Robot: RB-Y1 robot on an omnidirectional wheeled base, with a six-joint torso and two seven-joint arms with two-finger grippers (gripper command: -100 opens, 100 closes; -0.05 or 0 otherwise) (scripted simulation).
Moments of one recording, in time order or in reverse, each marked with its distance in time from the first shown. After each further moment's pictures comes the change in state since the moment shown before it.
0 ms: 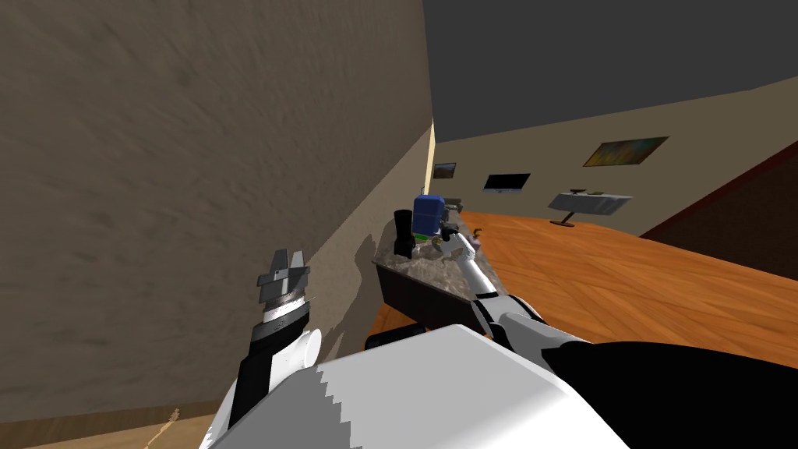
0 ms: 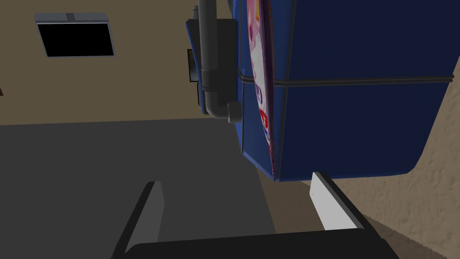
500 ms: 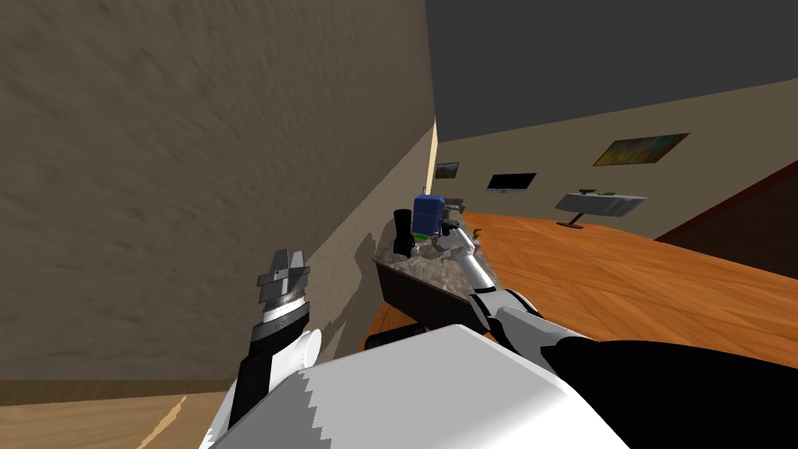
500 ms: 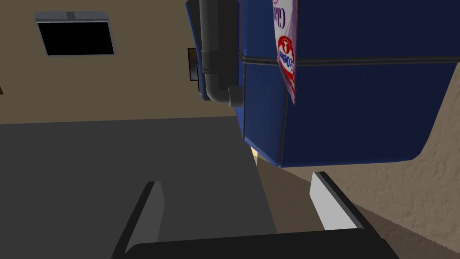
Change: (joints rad) left arm 0.000 0.000 0.000 0.000 0.000 0.000 0.000; right arm -0.051 -0.014 0.005 -0.037 -0.039 0.094 0.054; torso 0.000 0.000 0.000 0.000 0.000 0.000
